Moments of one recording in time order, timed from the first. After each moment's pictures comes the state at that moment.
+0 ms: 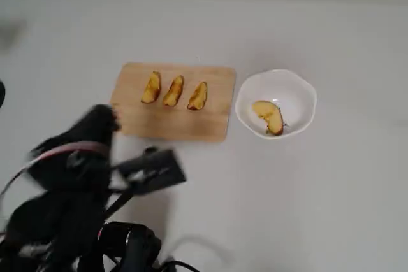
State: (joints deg) arm -9.4 189.7 142.8 63.0 0.7
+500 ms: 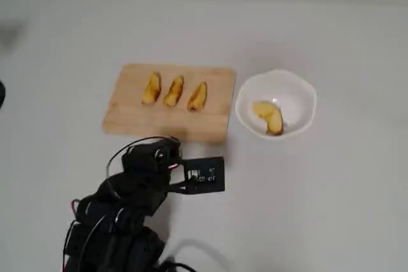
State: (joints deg) arm -4.8 189.8 178.4 48.0 -0.2
